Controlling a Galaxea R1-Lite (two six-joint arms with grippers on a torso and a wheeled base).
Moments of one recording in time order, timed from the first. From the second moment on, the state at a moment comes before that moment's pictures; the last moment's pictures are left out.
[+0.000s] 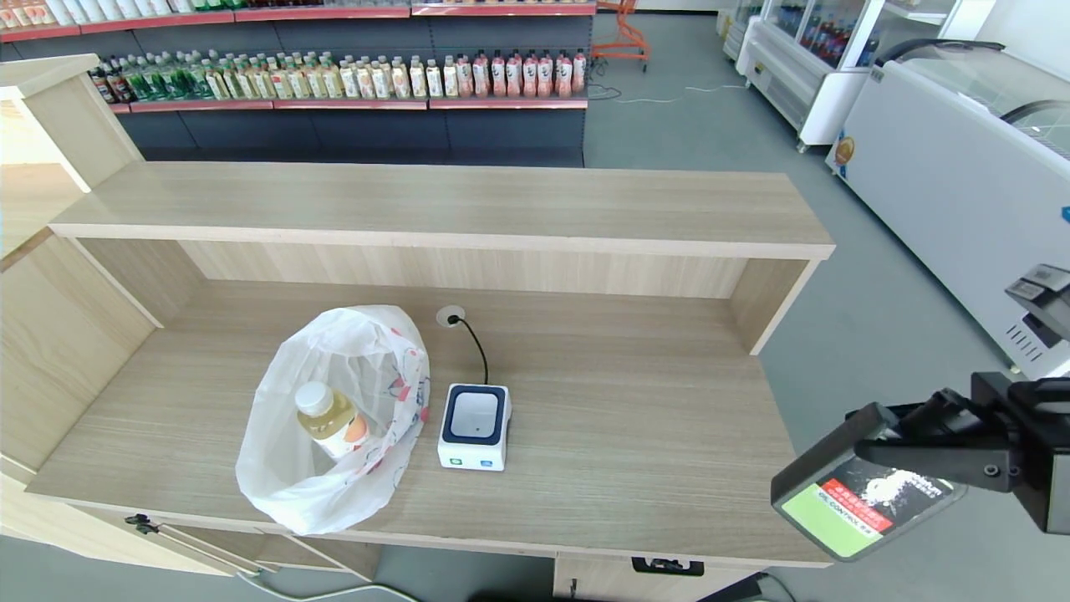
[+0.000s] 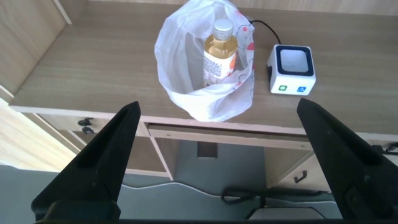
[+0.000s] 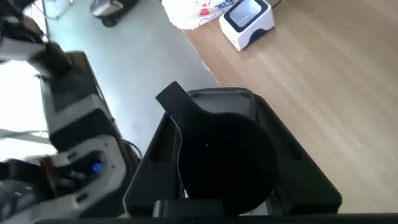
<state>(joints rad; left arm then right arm) 0.00 0.00 0.00 0.00 0.00 0.00 0.00 1.26 -0.74 0.11 1.01 -0.31</state>
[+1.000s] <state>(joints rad) 0.00 0.00 0.00 0.00 0.00 0.00 0.01 1.42 -0.65 -0.41 0.99 0.34</state>
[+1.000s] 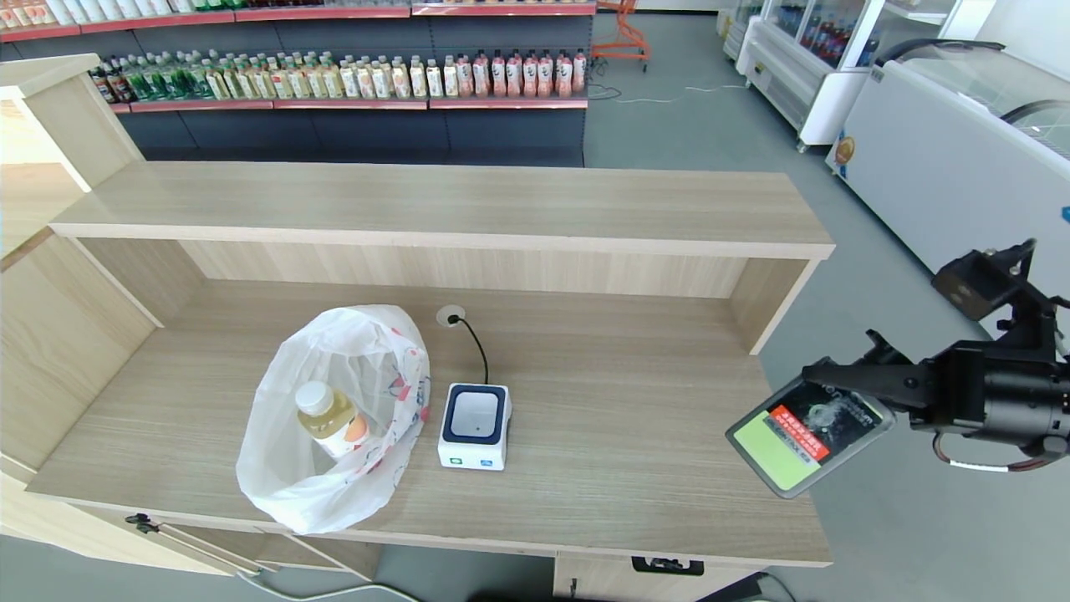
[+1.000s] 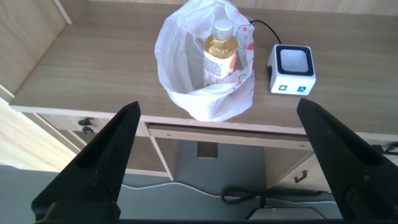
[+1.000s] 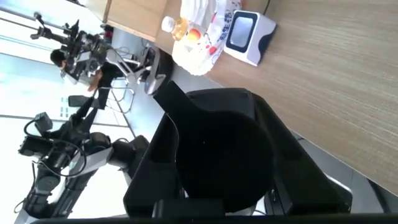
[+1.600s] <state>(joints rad) 0.00 0.00 0.00 0.00 0.00 0.00 0.05 1.46 -0.67 -0.41 0.98 0.34</state>
